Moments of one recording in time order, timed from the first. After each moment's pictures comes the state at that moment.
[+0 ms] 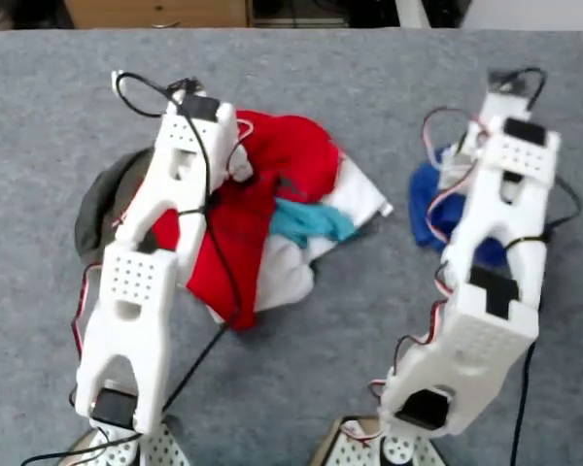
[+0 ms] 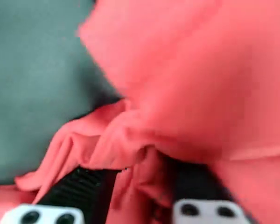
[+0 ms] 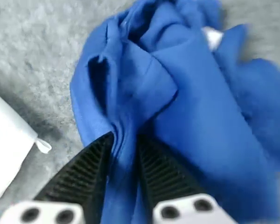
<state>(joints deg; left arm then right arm) 9.0 59.1 -54.9 93.6 29.6 16.8 23.6 -5.8 67.6 1.3</state>
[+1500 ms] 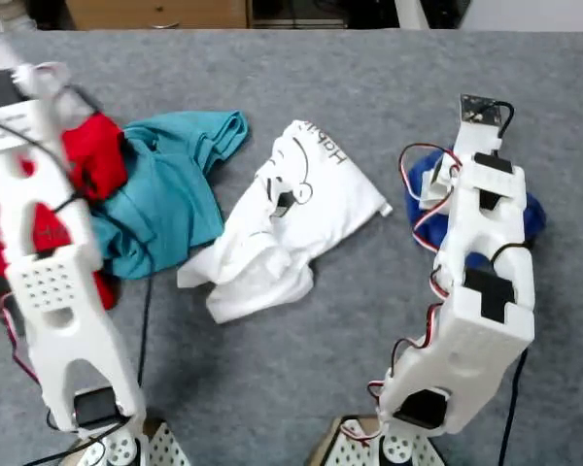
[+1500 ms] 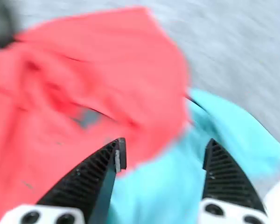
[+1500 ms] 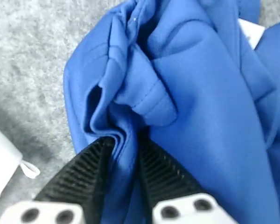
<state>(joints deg) -17.8 44.1 -73.5 100.2 14.9 16.0 23.1 8.3 50.3 1.4</state>
